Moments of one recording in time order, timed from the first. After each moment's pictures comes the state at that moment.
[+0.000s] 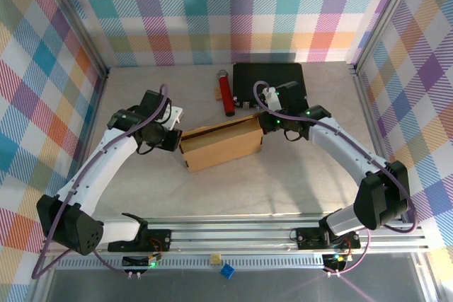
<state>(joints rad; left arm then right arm) -0.37 1.29 1.26 -1.11 0.10 -0.06 0.47 1.46 1.20 -0.58 -0.19 0.10</state>
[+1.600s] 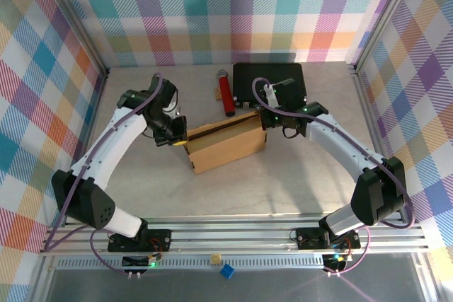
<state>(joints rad) -0.36 1.45 1.43 -1.26 0.27 -0.57 0.49 1.49 1.24 -0.60 -0.08 0.16</state>
